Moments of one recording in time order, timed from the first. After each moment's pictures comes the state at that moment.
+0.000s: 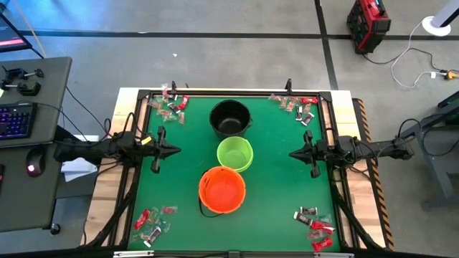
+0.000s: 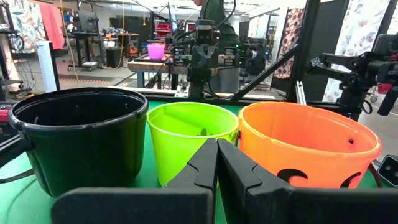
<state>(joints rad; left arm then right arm) -0.01 0.02 0.01 0.01 -0.01 -0.05 0.13 0.01 0.01 0.03 0.05 0.05</state>
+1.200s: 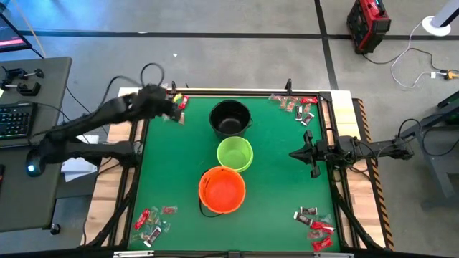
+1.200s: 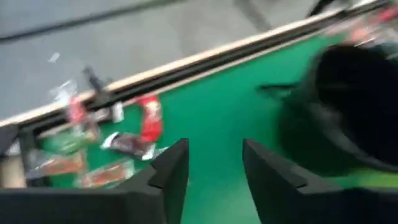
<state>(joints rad) 0.55 0.99 0.93 -0.78 -0.31 -0.46 0.13 0.01 0.01 0.03 0.05 0.05</state>
